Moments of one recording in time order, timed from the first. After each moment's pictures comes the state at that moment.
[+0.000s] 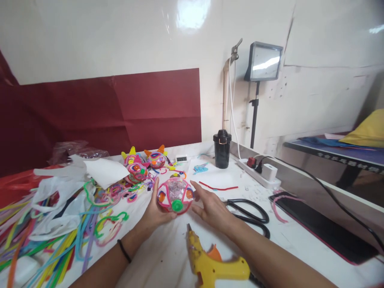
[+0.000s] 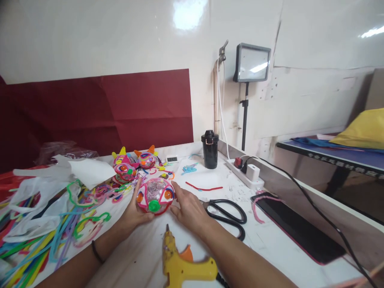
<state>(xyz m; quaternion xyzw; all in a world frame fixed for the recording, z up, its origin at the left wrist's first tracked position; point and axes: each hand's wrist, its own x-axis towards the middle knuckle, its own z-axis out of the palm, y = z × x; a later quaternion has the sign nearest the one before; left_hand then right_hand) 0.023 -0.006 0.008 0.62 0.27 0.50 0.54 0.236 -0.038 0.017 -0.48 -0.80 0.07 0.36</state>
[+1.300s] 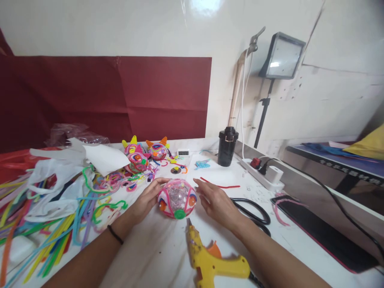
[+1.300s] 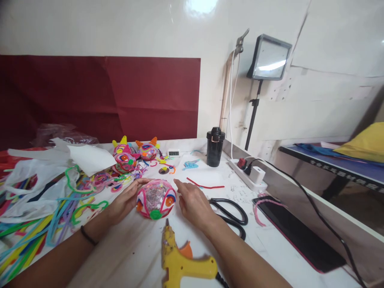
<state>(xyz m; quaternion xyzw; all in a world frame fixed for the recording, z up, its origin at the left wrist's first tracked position) 0.000 0.005 0.019 0.58 0.24 0.46 0.63 0.247 -0.035 0.020 -0.47 -0.82 0.00 0.34</state>
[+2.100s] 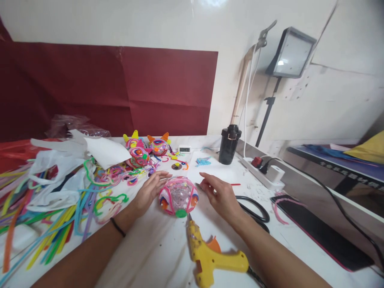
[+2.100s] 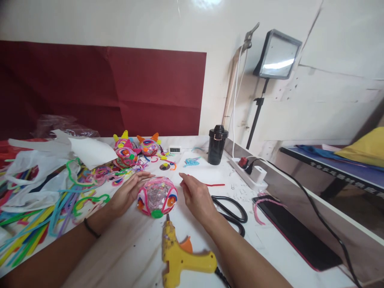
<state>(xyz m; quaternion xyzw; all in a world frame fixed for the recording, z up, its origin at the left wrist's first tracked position) 0.004 0.008 0.018 0.55 0.27 0.53 0.59 0.248 -0.031 0.018 -0.43 -0.76 0.00 0.48</state>
